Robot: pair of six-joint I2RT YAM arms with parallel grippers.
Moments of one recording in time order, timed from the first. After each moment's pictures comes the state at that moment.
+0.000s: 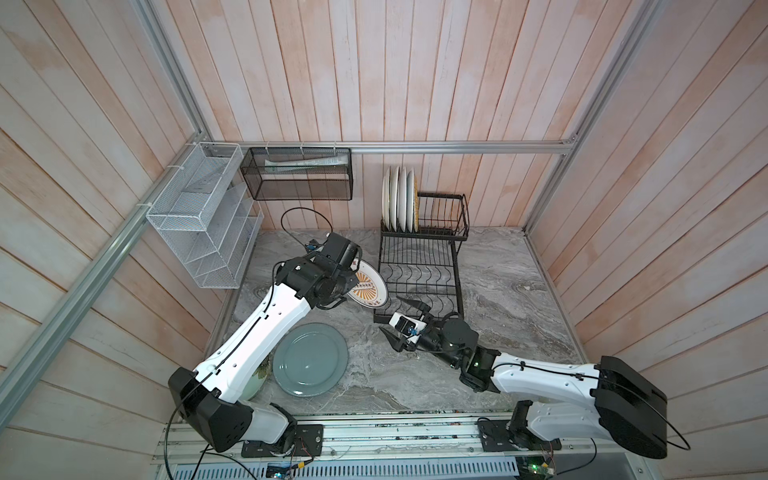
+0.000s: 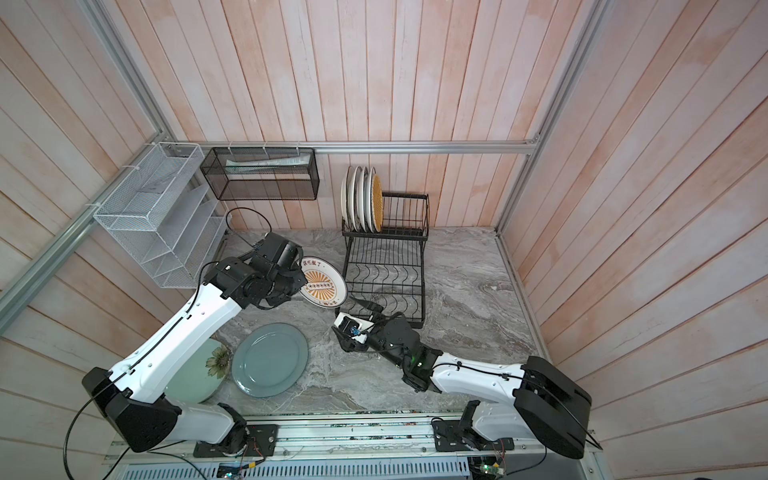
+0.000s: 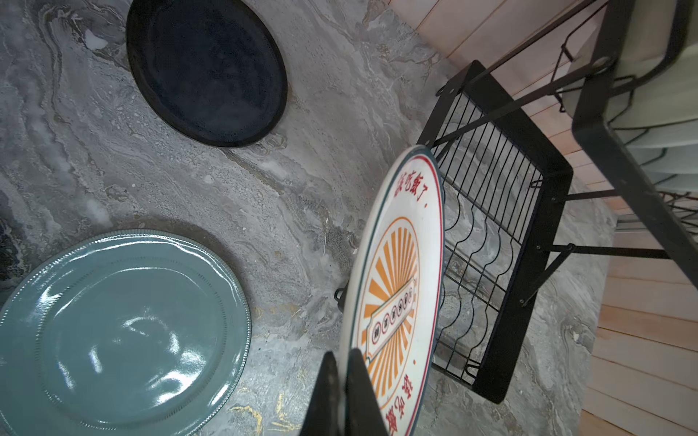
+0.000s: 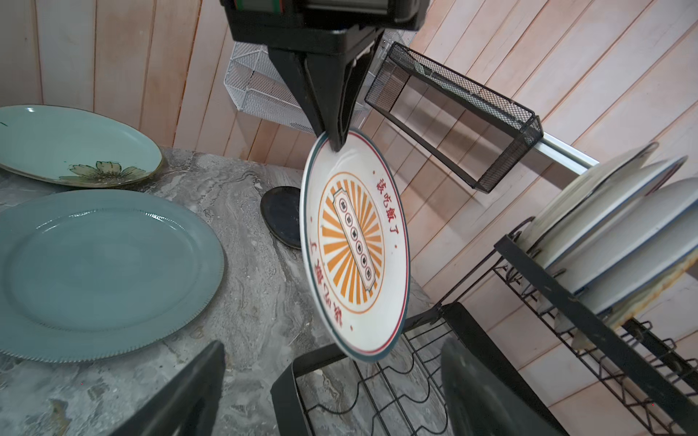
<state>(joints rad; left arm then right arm) -0.59 1.42 1.55 -1.11 -0.27 -1.03 1.04 1.28 0.55 0.67 0.10 -0.51</state>
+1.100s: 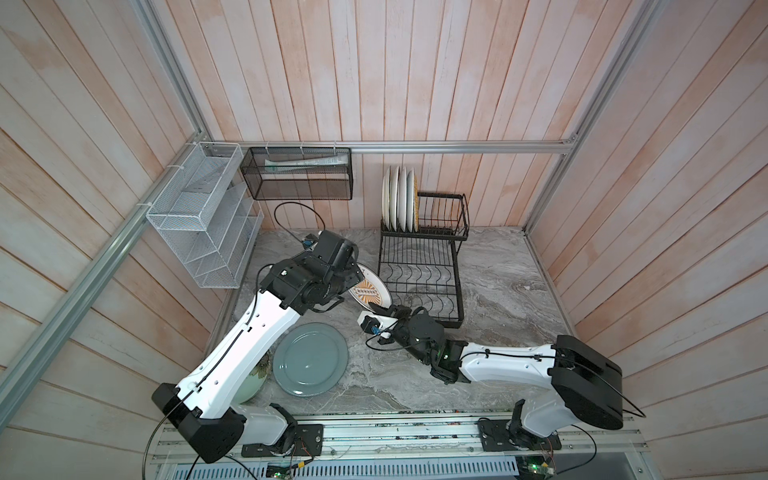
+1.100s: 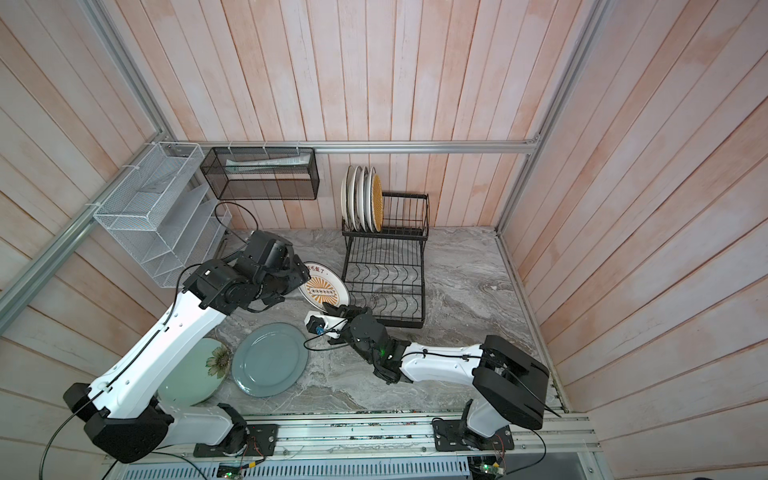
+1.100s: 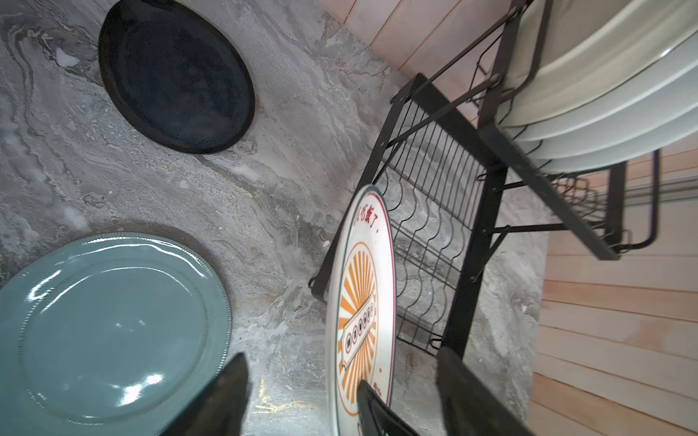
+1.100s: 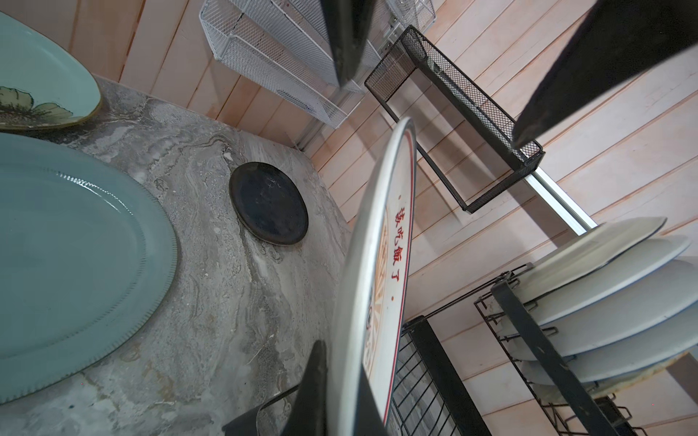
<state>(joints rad) -0.59 1.33 1.61 -1.11 -0.22 -0.99 1.12 1.49 0.75 0.65 0.30 -0.68</state>
